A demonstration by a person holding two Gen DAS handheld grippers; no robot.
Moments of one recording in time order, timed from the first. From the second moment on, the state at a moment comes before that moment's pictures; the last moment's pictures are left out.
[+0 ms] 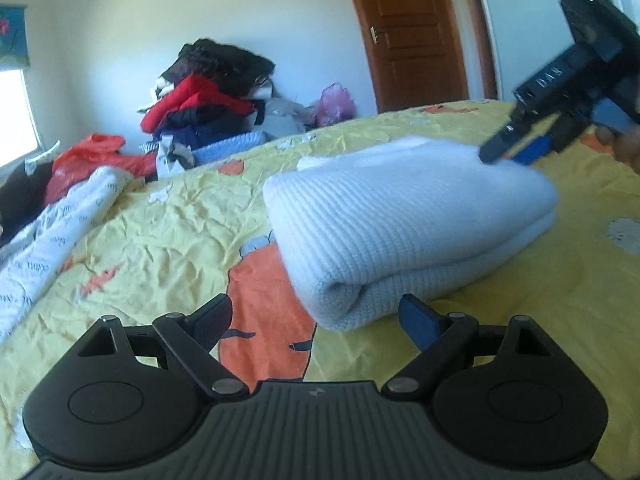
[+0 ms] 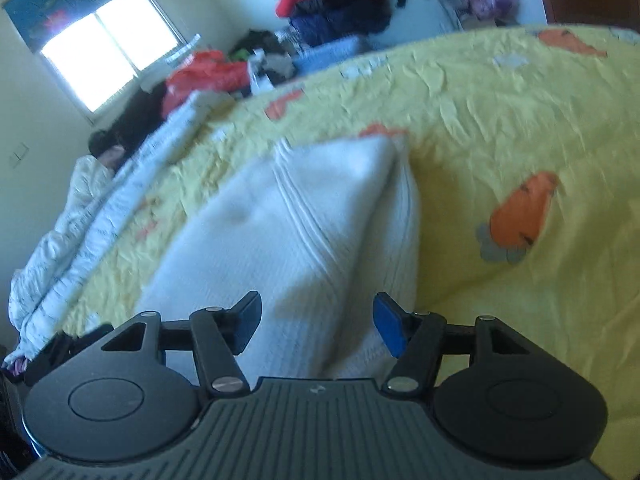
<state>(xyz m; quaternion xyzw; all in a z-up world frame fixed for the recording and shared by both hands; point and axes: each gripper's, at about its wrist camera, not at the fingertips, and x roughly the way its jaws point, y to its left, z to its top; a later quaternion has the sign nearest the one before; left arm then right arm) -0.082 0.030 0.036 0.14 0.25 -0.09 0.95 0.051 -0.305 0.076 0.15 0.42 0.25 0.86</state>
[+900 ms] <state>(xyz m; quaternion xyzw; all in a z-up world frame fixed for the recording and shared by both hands) -0.087 0.030 0.042 0.11 0.28 -0.11 0.95 0.096 -0.334 0.113 0.22 0.35 0.26 0.87</state>
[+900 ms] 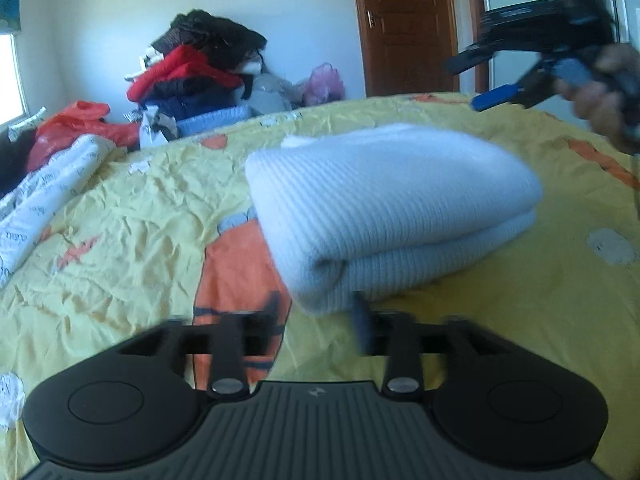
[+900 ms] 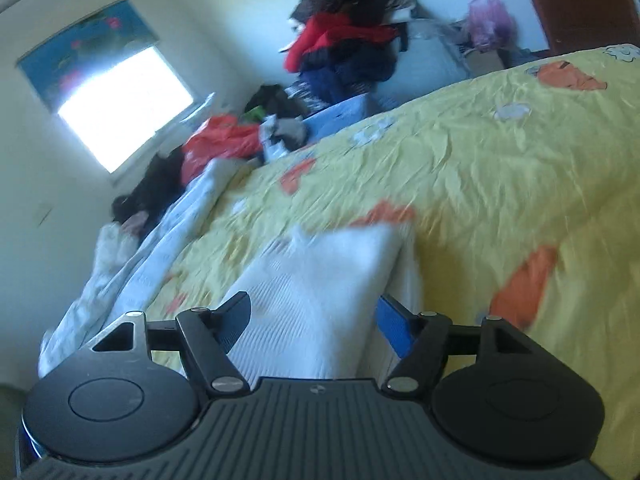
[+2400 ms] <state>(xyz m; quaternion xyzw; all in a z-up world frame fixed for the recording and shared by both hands) -0.151 0.038 0.069 0.14 0.18 -0.03 0.97 -0.099 -0.263 0.076 -0.01 0.29 0.13 0.95</state>
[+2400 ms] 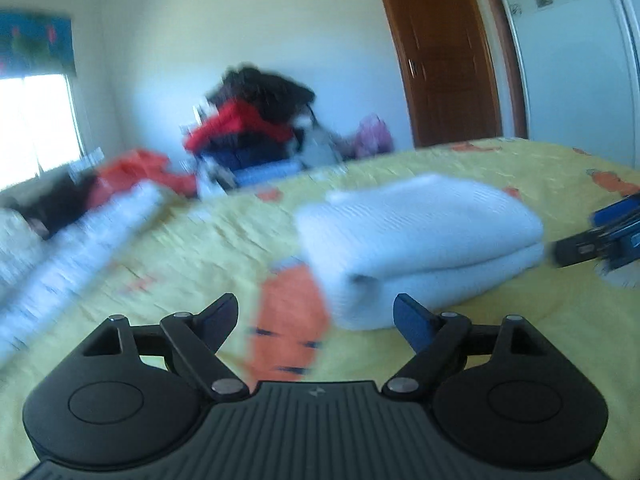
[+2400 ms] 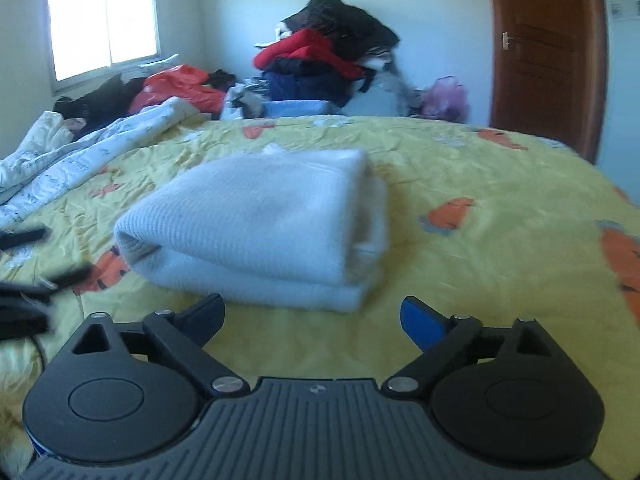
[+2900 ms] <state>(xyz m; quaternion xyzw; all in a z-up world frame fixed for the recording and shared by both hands) -0.134 0.124 0.109 -0.06 0.22 0.04 0.97 -0.126 -0.295 0.091 -0.01 0.32 0.08 0.95</state>
